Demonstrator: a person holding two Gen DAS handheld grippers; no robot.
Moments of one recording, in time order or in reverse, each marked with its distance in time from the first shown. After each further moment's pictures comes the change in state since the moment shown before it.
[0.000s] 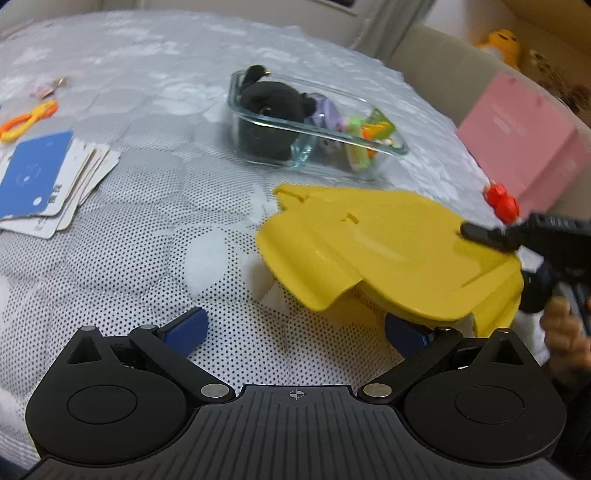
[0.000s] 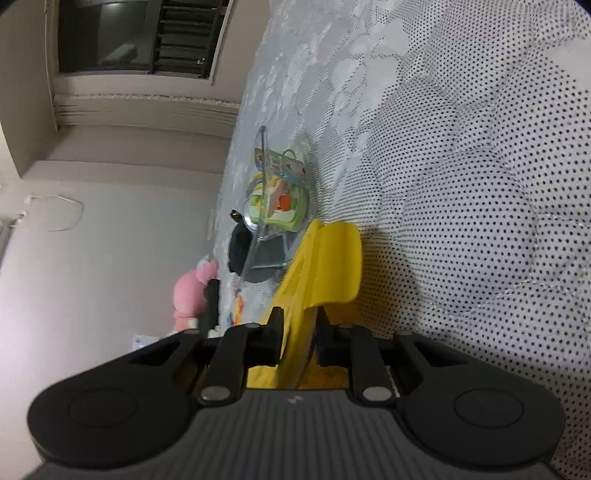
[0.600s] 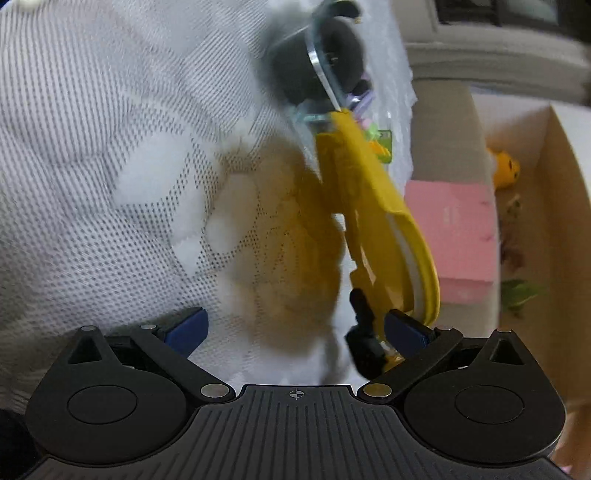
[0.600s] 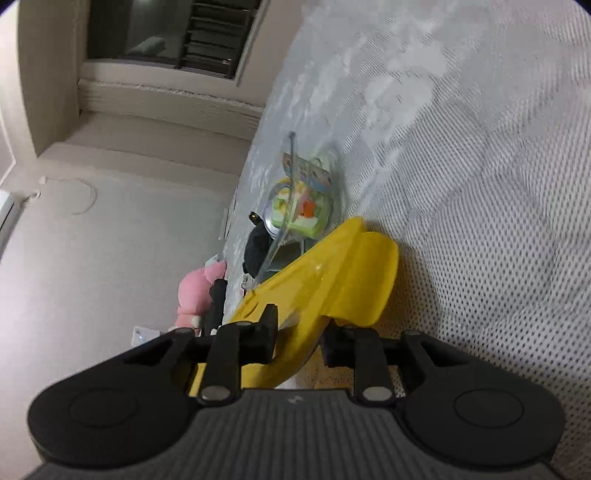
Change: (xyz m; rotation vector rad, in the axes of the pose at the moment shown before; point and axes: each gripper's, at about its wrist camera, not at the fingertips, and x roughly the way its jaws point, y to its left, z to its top) left arm 0.054 0.064 0.023 -0.792 0.299 -0.519; right arm -0.002 0.021 -0.006 -0.128 -0.037 0.009
